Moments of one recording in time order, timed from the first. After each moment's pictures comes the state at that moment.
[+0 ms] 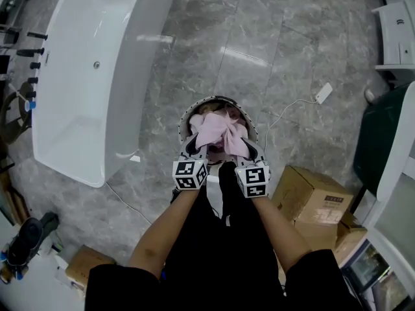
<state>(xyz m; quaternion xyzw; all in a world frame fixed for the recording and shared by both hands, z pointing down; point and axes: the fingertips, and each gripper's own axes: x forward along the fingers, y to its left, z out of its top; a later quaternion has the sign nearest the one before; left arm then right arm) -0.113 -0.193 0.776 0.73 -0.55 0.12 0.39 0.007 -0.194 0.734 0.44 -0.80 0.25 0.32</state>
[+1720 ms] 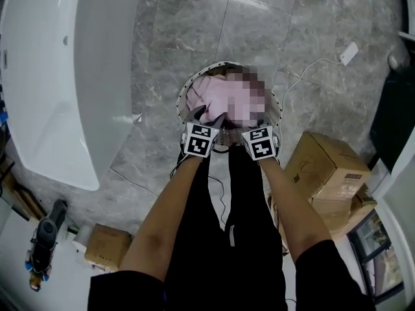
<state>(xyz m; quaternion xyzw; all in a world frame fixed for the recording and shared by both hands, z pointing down) -0.093 -0.180 1.061 0.75 -0.33 0.35 0.46 0.010 -0.173 1.050 0.35 -0.70 0.39 0.49</state>
